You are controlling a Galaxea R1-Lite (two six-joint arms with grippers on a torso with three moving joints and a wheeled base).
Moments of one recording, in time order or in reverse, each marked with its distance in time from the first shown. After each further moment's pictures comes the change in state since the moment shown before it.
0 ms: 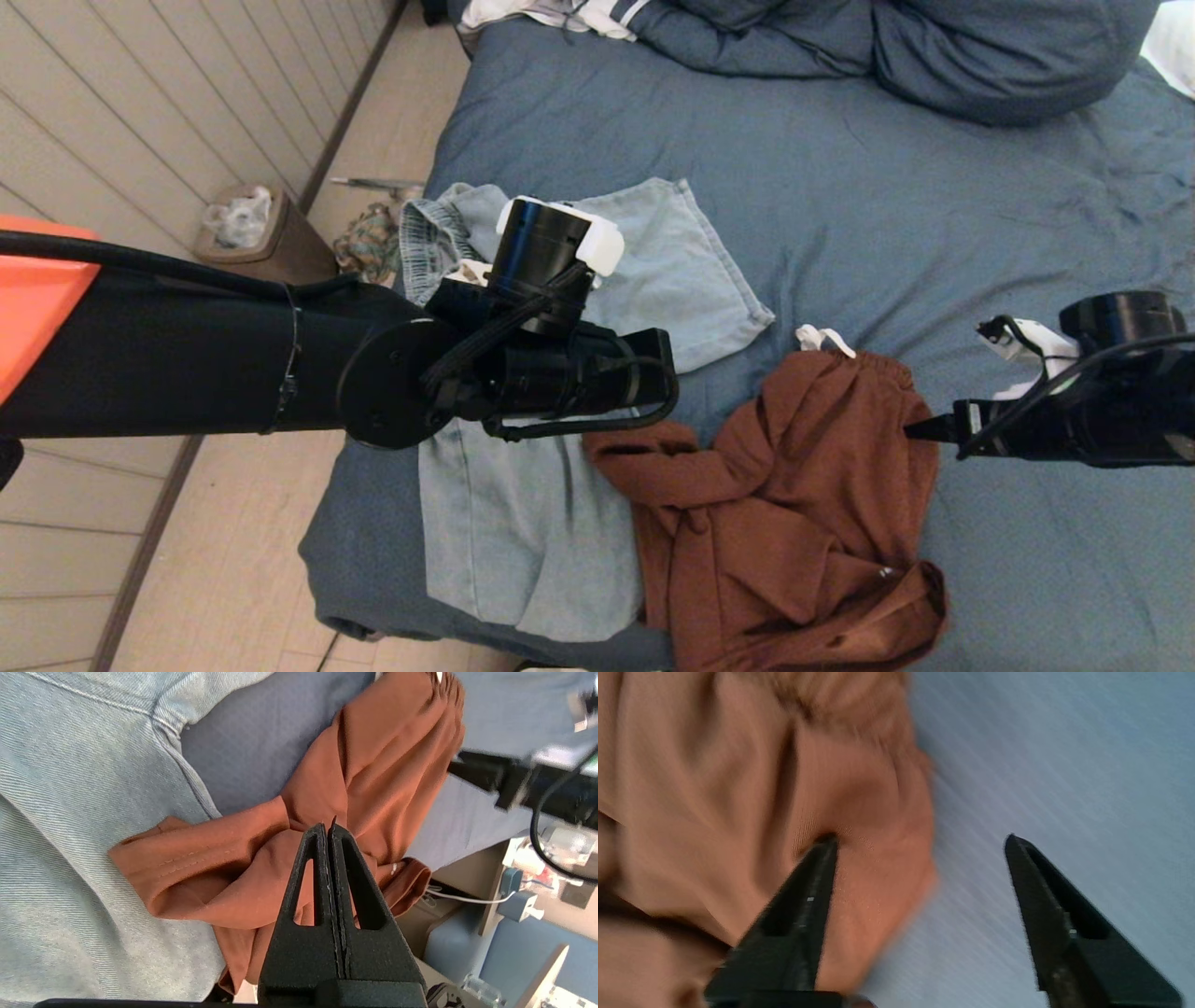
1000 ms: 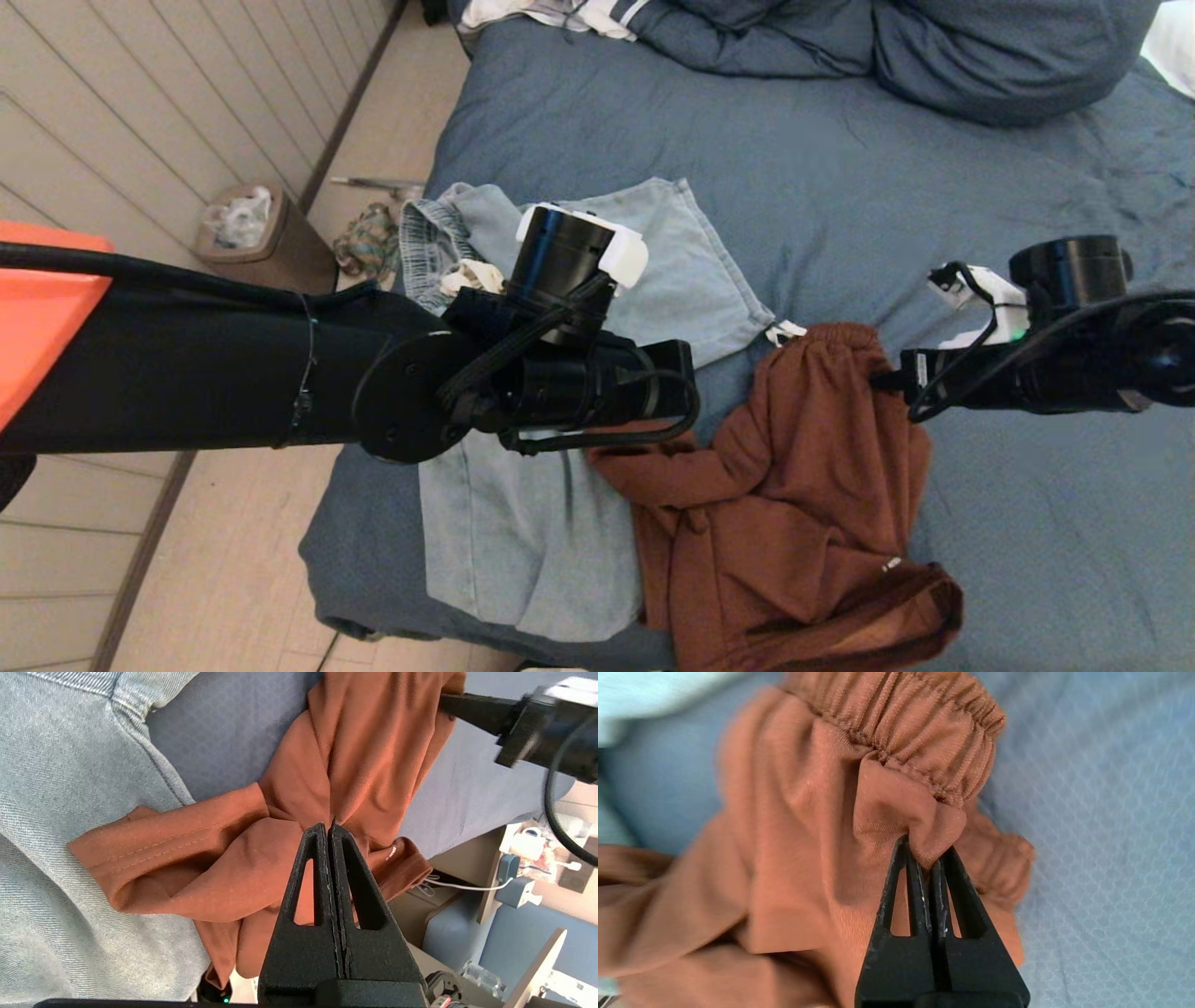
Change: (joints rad) left arm -0.030 0.005 -0.006 0.001 0.001 0.004; right arm 0.165 -0.029 -0.121 0.006 -0.007 0.074
